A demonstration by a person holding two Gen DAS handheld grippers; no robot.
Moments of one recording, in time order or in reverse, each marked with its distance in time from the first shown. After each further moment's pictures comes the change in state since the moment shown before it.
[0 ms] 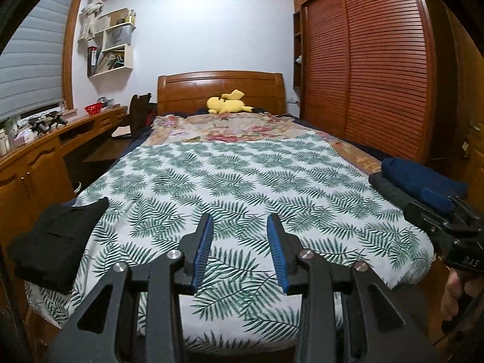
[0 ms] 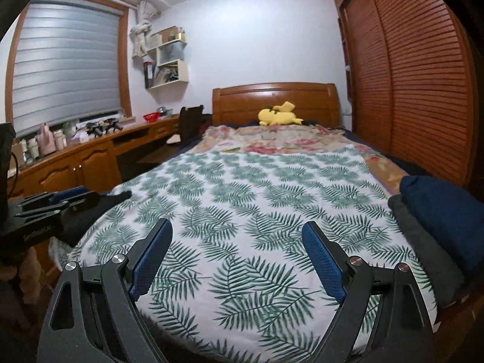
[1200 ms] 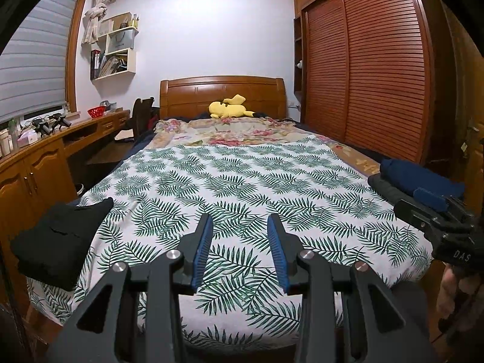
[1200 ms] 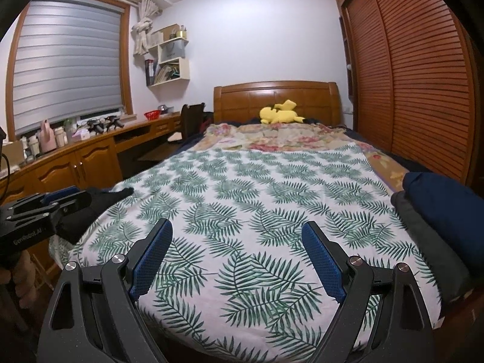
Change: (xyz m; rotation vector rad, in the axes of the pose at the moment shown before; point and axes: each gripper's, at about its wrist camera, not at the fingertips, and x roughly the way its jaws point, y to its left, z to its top) left arm -0.015 0.003 -0.009 -0.002 -0.026 -0.006; right arm 0.003 0.011 -0.006 0.000 0.001 -0.002
